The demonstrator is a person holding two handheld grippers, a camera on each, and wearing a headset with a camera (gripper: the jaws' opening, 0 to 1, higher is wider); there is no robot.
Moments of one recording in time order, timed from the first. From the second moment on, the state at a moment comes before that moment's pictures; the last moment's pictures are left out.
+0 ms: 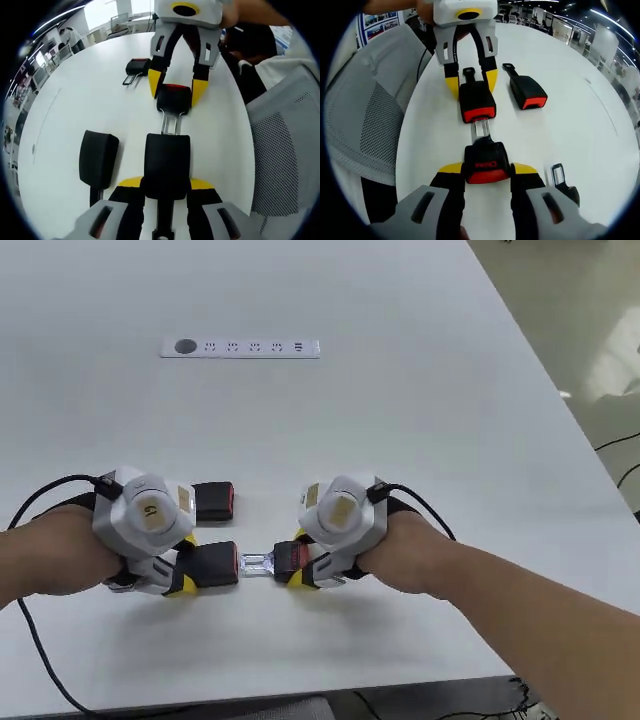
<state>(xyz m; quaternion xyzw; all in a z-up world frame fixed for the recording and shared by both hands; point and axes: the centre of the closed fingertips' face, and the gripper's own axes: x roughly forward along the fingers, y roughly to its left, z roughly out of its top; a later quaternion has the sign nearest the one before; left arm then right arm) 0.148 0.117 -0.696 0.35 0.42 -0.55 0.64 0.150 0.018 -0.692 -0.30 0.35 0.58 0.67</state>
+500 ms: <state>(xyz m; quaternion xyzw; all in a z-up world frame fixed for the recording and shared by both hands) 0.147 0.116 -0.695 0.36 0.41 -0.56 0.62 0.150 0.030 -0.693 -0.31 0.34 0.58 0.66</state>
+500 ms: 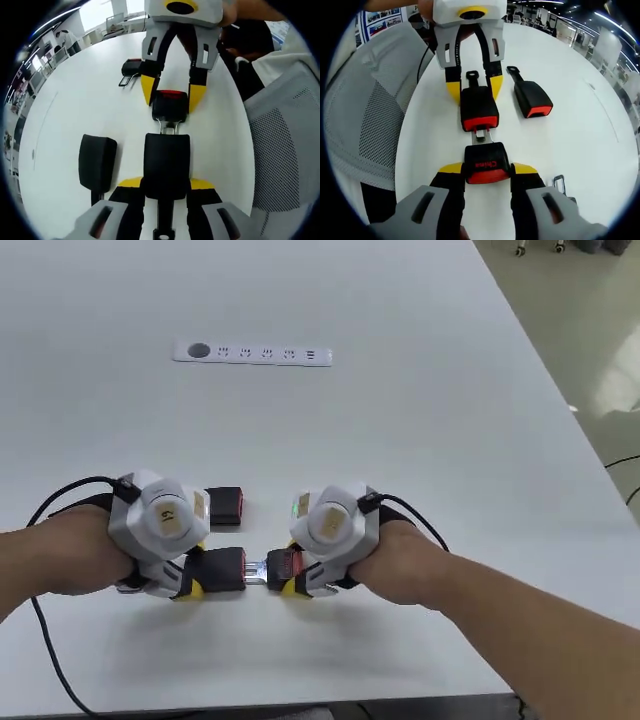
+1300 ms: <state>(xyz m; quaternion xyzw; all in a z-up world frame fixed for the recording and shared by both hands) 0.145 0.110 -0.690 0.39 0.40 -0.58 0.59 0.149 0.045 -0.695 -0.27 0.34 0.59 0.68</state>
